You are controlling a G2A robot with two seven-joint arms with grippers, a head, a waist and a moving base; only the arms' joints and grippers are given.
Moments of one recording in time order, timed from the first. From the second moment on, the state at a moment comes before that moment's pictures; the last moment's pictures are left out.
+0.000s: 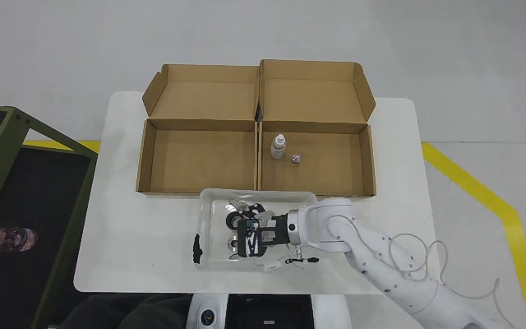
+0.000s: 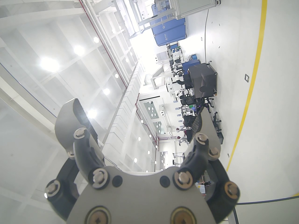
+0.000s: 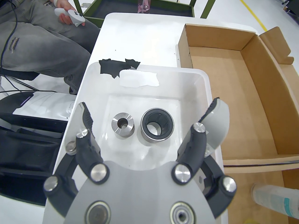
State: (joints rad) left arm -0.19 -0.18 -0.57 -1.44 2.04 -0.23 0.13; right arm -0.97 -1.15 0.69 -1.73 -1.26 -0.78 0.27
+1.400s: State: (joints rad) left arm -0.19 -0.18 -0.57 -1.44 2.04 -0.23 0.13; right arm -0.88 -1.22 0.61 -1.53 -1.36 -0.72 0.26
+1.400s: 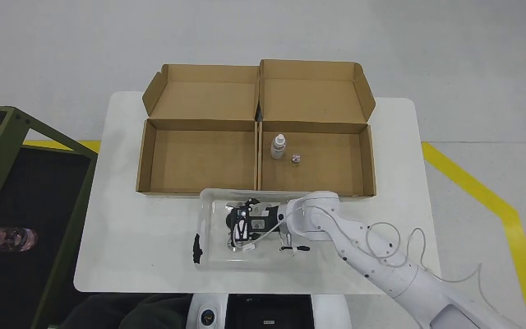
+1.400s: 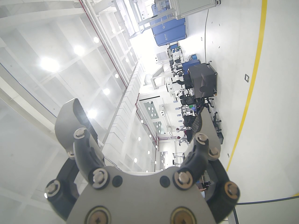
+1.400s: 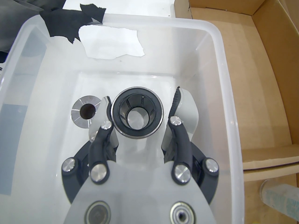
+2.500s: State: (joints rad) left arm -0.19 -0.18 -0.57 -1.44 2.04 -0.23 0.13; right arm -0.89 -1.24 0.70 -1.56 -1.27 -0.76 0.15
